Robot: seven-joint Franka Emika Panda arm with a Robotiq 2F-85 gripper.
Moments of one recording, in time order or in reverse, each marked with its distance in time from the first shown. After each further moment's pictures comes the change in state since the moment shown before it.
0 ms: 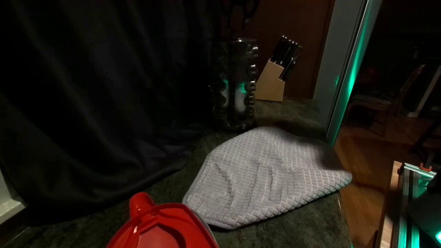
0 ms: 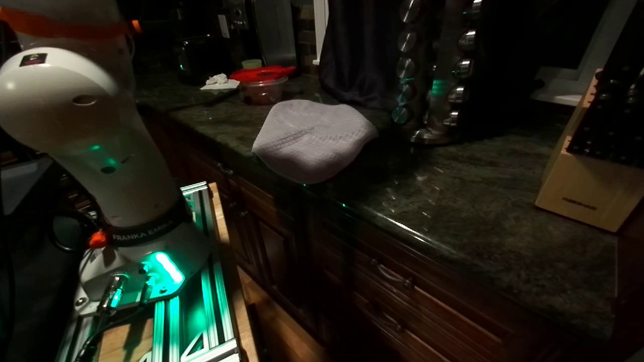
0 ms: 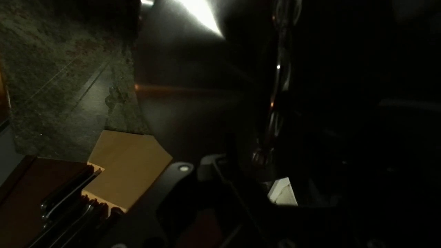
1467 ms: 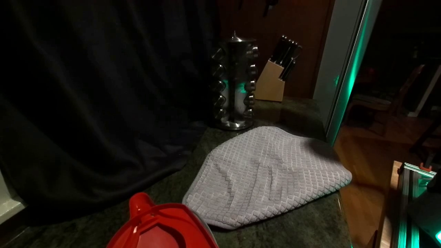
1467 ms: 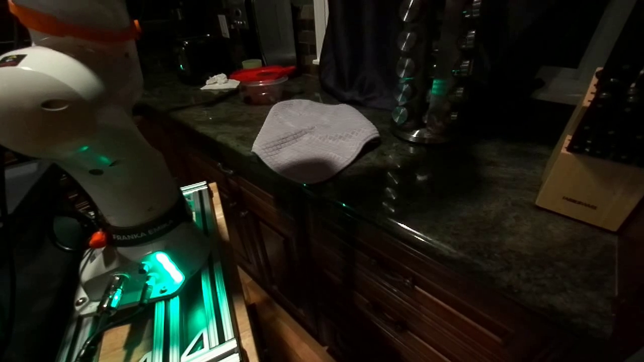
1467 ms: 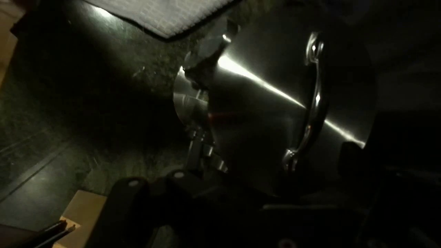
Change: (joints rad) arm -0.188 0.103 -0.081 0.272 0.483 -0.392 -0.417
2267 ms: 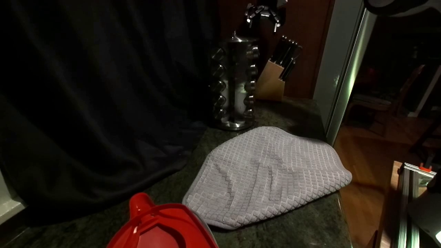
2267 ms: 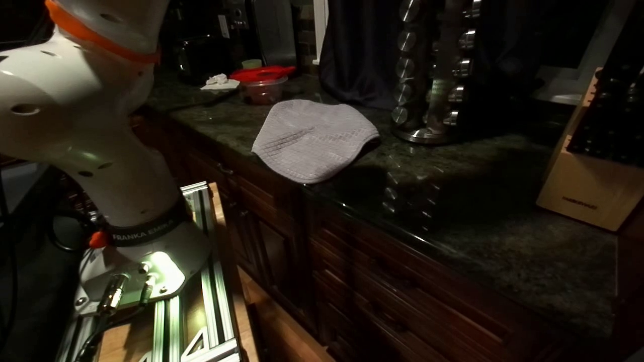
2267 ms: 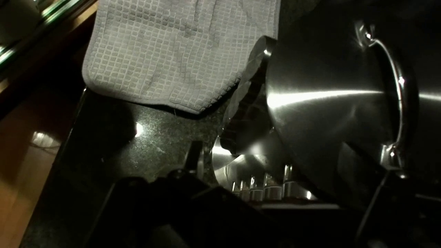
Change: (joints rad) arm -0.163 0.351 -0.001 0.357 0.253 -0.386 0.198
